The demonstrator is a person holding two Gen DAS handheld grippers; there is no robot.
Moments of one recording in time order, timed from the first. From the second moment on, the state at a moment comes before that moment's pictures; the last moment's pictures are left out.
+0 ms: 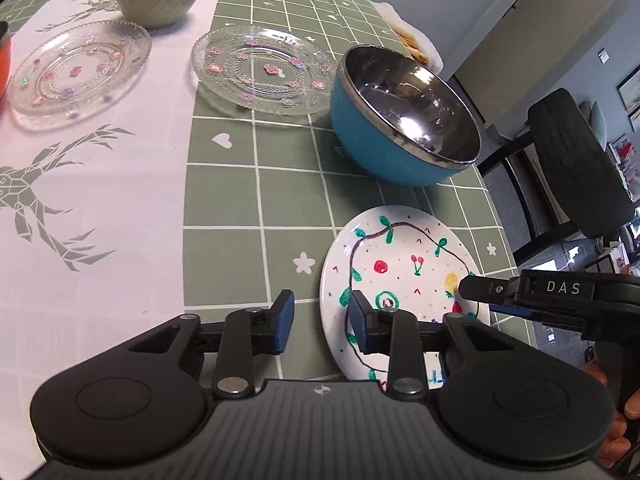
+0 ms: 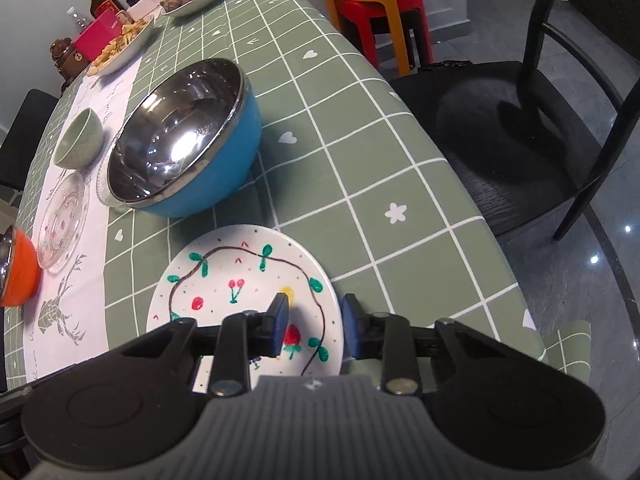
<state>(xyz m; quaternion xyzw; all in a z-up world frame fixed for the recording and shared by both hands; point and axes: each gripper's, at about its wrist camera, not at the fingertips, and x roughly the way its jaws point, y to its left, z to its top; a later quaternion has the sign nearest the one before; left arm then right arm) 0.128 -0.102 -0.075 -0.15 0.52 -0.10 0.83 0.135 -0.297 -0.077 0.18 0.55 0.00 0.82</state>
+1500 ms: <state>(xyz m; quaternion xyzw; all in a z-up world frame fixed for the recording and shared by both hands) 0.047 0.115 -0.047 -0.20 0.48 0.09 0.85 0.112 -0.086 -0.085 0.17 0.54 0.23 0.79</state>
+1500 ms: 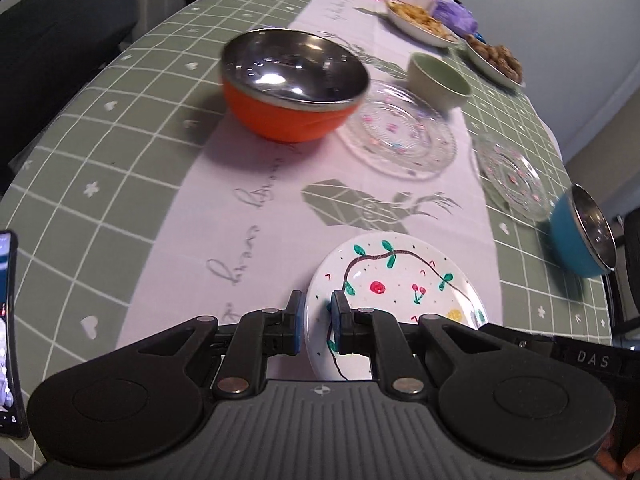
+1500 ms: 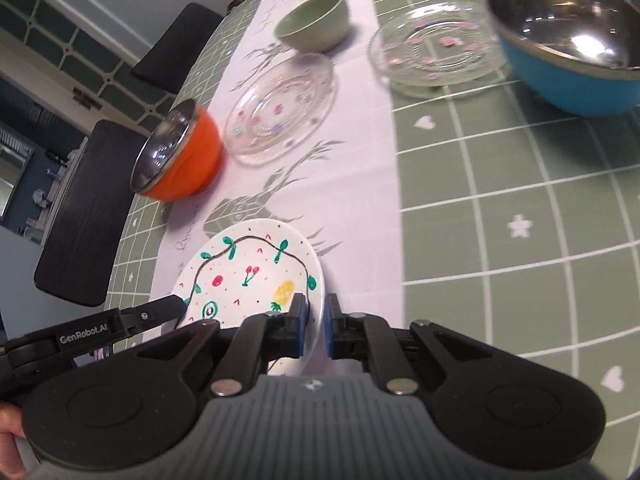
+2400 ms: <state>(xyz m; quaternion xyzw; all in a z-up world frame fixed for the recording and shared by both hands) 0.035 0.111 -0.061 -0.16 0.47 0.12 0.86 0.096 -0.072 -0.097 0.14 0.52 0.28 0.80</state>
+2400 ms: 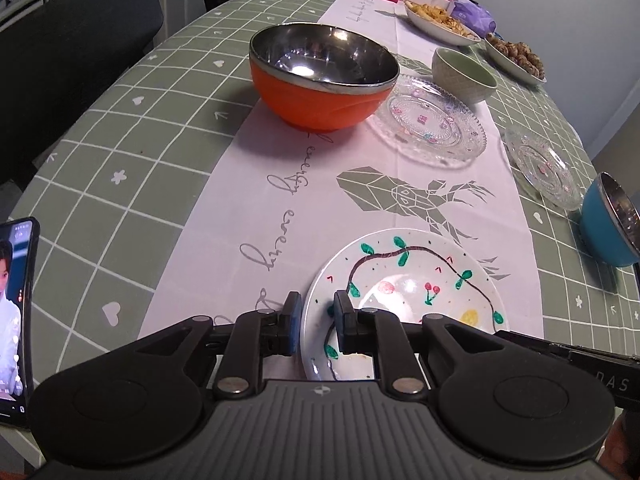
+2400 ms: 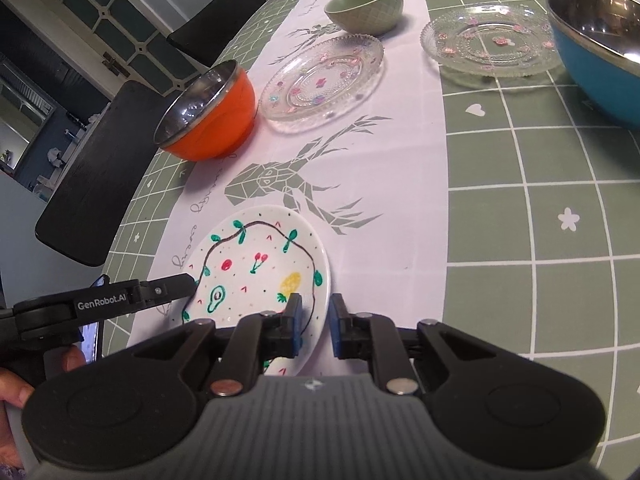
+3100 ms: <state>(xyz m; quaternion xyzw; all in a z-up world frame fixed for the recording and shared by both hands) 0.082 0.097 -0.022 -0.14 0.39 0.06 0.91 0.128 -0.091 -0.070 0.15 0.49 0.23 0.82</state>
